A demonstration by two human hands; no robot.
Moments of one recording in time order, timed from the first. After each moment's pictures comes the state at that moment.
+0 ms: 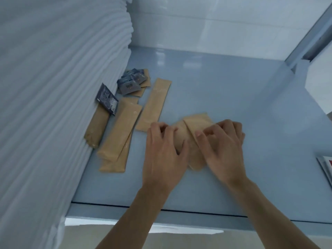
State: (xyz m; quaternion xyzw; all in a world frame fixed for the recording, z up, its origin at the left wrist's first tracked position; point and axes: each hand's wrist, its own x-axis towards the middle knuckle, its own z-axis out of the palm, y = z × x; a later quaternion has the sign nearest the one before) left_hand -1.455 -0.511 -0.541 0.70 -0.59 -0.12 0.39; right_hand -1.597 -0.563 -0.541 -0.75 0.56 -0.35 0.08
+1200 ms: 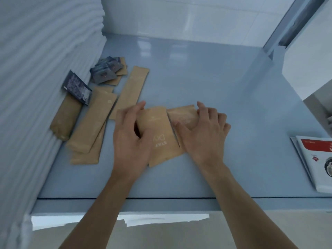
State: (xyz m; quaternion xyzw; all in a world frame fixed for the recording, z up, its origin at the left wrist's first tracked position) left_hand -1.448 -0.506 -0.534 0.63 -0.52 -0.20 0.54; right_hand -1.599 -0.566 -0.548 -0.68 0.68 -0.27 0.05
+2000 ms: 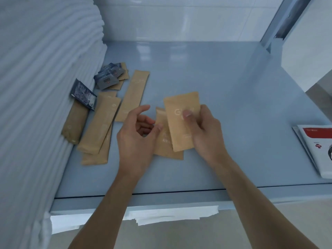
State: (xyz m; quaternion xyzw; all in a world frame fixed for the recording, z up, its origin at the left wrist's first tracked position) left_hand -1.444 -0.510 -0.544 0.58 -0.47 -0.27 0.60; right_hand -1.601 -0.552 -0.538 -0.63 0.55 -0.44 0.34
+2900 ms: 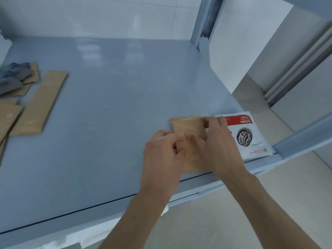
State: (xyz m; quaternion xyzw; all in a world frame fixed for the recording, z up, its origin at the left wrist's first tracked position) left_hand -1.640 -0.498 -0.522 0.59 -0.60 -0.35 0.41; right_hand -1.771 -0.518 -0.509 -0.61 0.75 -0.20 0.14
